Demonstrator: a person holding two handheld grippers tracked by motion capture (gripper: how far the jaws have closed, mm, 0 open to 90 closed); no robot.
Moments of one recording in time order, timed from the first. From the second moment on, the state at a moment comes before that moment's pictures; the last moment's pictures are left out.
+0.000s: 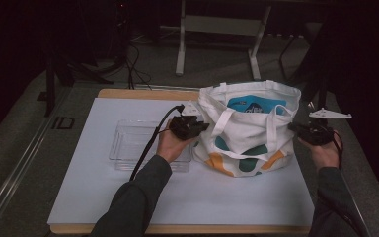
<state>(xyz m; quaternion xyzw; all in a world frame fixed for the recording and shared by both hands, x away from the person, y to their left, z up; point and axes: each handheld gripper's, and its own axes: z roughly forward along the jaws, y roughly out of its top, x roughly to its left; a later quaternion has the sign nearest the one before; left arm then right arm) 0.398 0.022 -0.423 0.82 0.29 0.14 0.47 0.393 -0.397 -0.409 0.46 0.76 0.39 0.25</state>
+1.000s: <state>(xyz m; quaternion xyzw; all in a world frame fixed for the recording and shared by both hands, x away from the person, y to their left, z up) 0.363 0.021 -0.424 0.83 0.25 0.15 0.47 0.340 -0.403 -0.410 0.42 0.75 0.43 0.27</state>
